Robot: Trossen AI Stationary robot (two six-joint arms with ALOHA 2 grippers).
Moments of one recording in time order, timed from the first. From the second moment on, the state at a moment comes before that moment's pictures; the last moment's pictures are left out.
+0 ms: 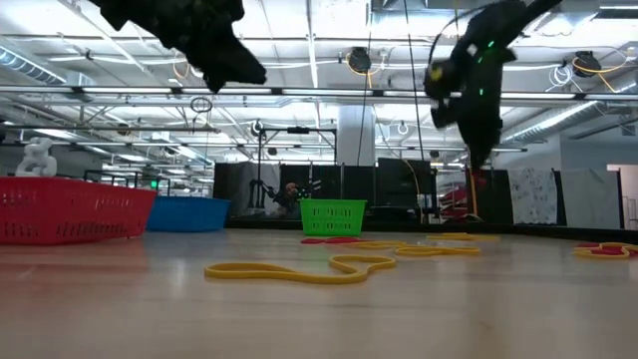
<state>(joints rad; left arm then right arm) 0.15 1.11 0.78 -0.16 0.10 -0.06 -0.78 1.51 1.17 -1.12 -0.07 -0.24</state>
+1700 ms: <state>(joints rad) -0.11 1.71 0.97 0.42 -0.11 0.34 -0.02 1.32 0.70 0.05 -0.21 0.33</state>
